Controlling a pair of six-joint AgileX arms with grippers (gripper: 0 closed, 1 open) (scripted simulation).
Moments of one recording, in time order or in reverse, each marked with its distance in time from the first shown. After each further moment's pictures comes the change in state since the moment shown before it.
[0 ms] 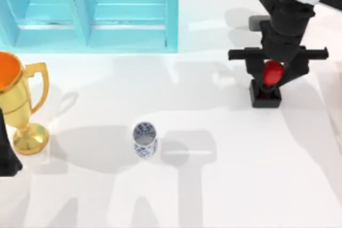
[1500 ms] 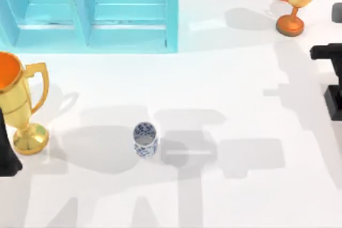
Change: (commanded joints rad) left arm 0.000 0.000 0.000 0.000 0.000 0.000; right arm -0.128 -0.558 -0.356 -0.216 0.001 -0.137
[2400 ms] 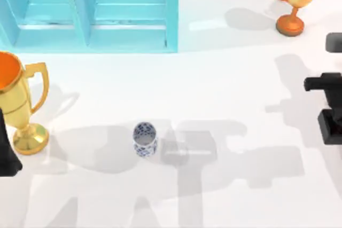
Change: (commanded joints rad) left arm 0.000 0.000 0.000 0.000 0.000 0.000; right arm 0.020 -0.079 -0.259 0.195 0.000 0.021
